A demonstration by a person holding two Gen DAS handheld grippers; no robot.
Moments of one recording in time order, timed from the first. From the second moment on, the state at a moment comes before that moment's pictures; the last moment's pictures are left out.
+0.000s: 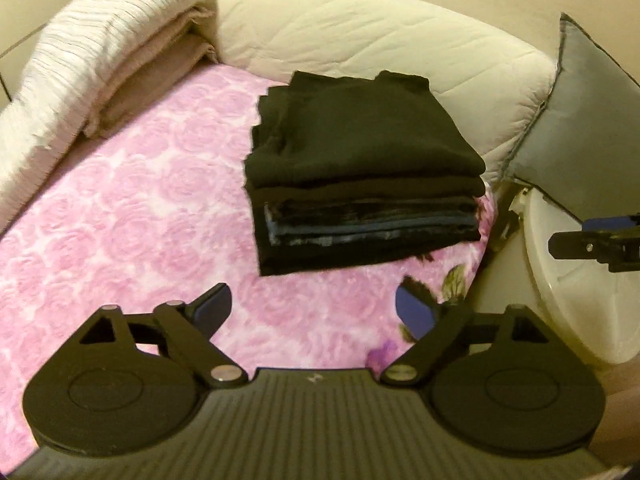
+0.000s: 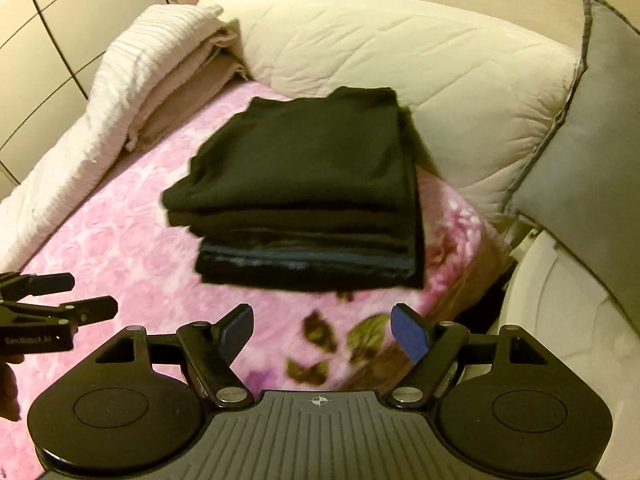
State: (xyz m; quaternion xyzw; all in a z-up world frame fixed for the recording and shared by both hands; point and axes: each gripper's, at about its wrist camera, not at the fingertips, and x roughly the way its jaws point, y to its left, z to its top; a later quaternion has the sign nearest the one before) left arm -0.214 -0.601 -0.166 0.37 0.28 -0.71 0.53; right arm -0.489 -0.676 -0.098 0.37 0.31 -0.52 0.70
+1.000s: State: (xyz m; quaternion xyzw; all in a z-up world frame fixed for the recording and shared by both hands) left arm -0.225 -0.563 -0.146 0.38 0.31 -0.70 0.53; right arm -0.465 -0.622 -0.070 0.34 0.33 -0.53 0.70
